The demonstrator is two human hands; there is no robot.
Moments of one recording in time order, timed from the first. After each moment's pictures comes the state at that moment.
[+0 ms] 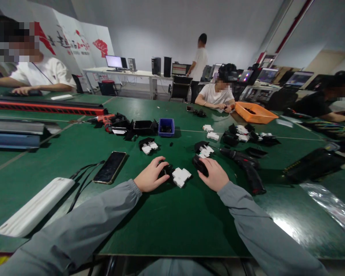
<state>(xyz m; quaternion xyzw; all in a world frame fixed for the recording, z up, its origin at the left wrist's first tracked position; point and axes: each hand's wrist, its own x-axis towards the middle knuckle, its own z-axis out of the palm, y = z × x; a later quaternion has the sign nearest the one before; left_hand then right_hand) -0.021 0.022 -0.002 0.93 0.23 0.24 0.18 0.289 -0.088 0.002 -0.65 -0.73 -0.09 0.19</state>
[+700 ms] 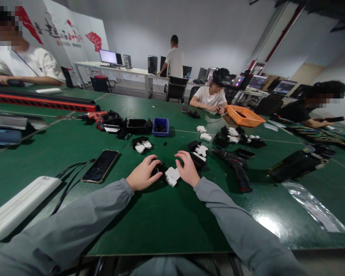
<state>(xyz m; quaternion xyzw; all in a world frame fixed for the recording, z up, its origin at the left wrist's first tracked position) -0.018 0.021 -0.004 0.92 0.26 0.26 0.15 0.224 -0.038 -0.010 -0.61 -0.70 0.01 0.37</state>
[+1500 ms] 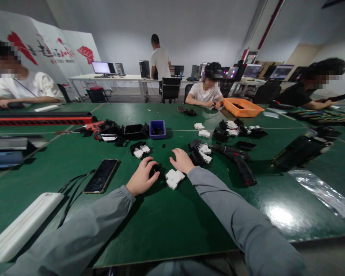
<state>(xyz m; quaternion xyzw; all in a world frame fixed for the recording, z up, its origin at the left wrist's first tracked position) -0.016 0.027 -0.006 0.90 0.30 0.28 0.17 0.232 0.018 -0.024 -0.69 -0.69 0.01 0.23</state>
